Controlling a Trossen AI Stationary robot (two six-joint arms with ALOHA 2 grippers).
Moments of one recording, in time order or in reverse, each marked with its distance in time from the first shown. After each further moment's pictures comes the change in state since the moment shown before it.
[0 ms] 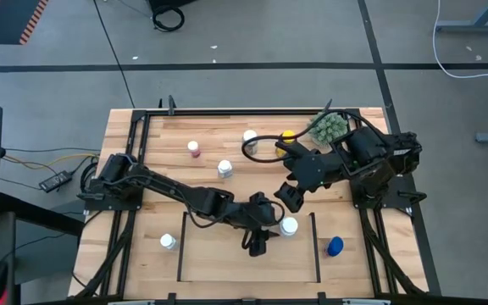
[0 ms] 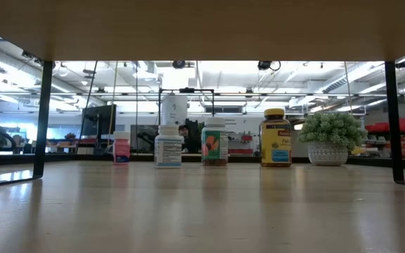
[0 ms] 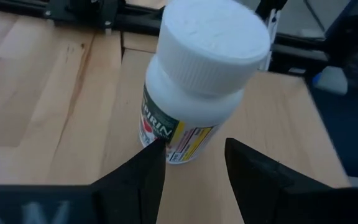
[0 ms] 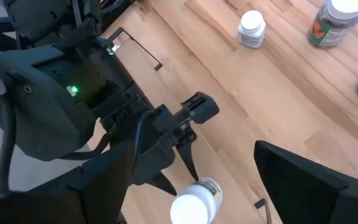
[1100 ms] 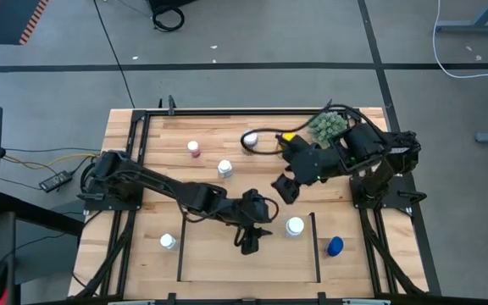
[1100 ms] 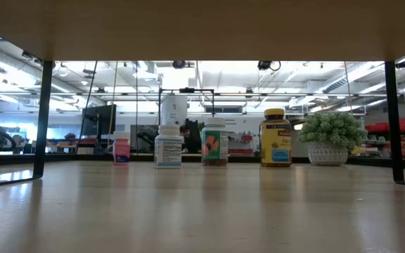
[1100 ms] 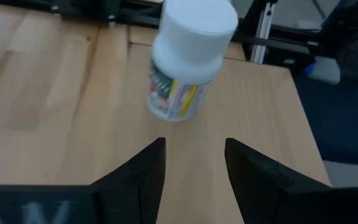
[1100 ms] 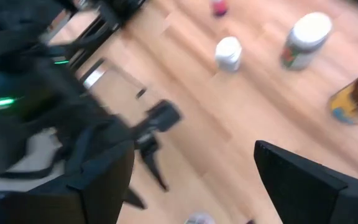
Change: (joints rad) left arm -0.001 -0.099 0.000 -0.155 0.007 -0.003; right arm -0.048 0.000 0.000 0.000 0.091 -0.005
